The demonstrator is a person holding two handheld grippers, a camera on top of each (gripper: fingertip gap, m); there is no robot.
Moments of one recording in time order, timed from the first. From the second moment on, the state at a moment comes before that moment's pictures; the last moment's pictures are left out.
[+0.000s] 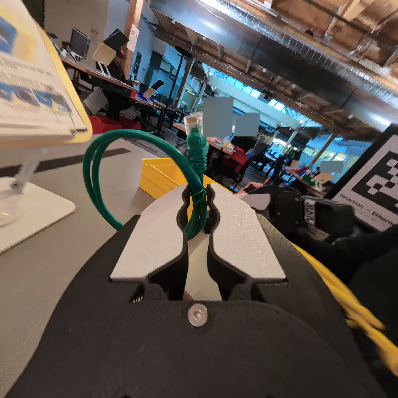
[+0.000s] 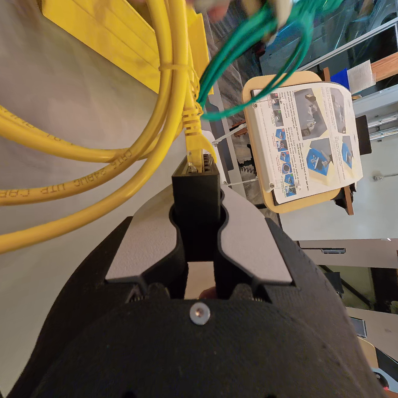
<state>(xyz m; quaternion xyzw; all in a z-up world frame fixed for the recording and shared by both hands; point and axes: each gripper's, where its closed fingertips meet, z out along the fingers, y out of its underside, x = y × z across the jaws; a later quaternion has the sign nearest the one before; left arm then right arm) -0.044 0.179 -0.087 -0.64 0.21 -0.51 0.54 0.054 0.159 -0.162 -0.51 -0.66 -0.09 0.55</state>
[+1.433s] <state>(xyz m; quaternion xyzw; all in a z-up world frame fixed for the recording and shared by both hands) -0.074 0.258 -0.331 -0.92 0.25 -0.11 0.27 0.065 0.159 -0.165 -0.53 -0.65 -0.05 0.55</state>
